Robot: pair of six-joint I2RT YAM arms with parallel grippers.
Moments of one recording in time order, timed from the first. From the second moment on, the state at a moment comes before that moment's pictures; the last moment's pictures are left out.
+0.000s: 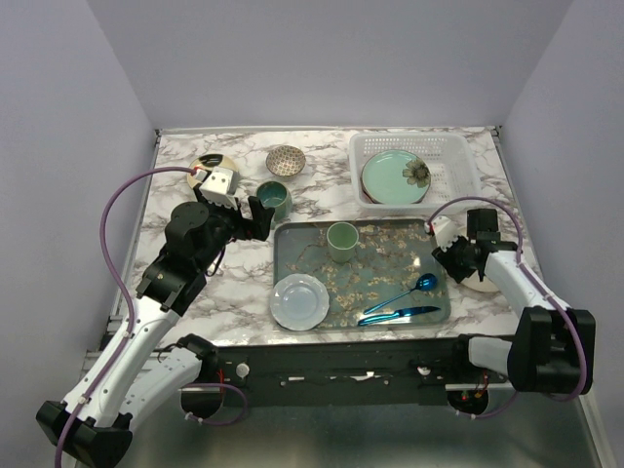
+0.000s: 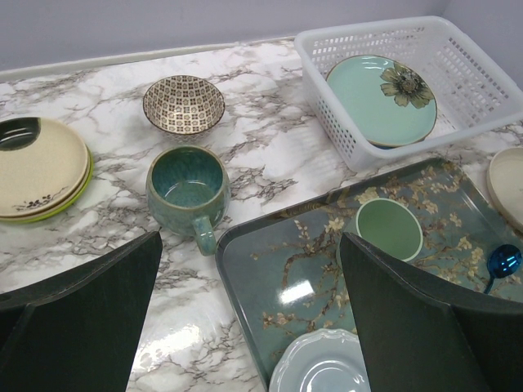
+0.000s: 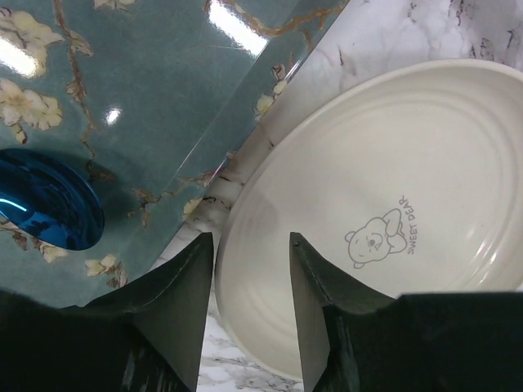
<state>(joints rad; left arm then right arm) -0.45 0.77 0.85 -0.23 -0.02 -0.17 -0.07 1.22 0.64 -0.53 -0.12 -0.81</state>
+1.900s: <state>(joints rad) -0.45 0.78 0.84 -0.21 0.14 -0.22 -0.02 1.20 0.79 -0.72 -0.06 -0.71</state>
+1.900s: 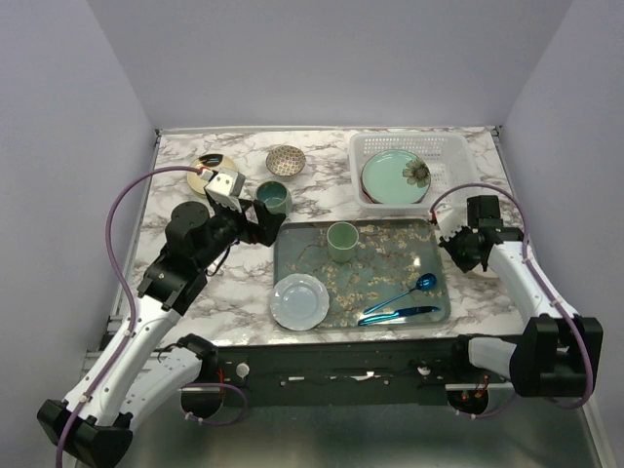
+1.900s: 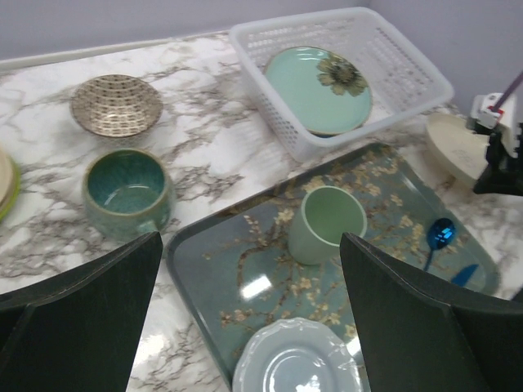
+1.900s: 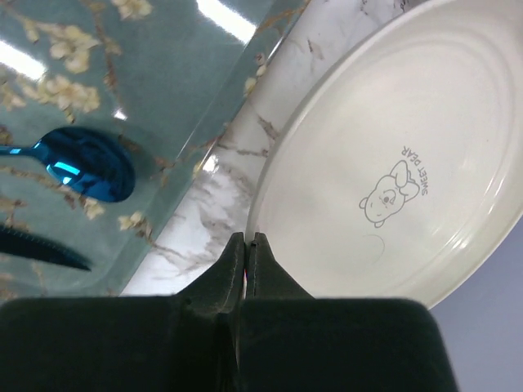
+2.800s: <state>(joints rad) -0.79 1.37 0.99 0.06 0.44 -0.87 0.01 0.79 0.84 -1.10 -0.60 -1.13</state>
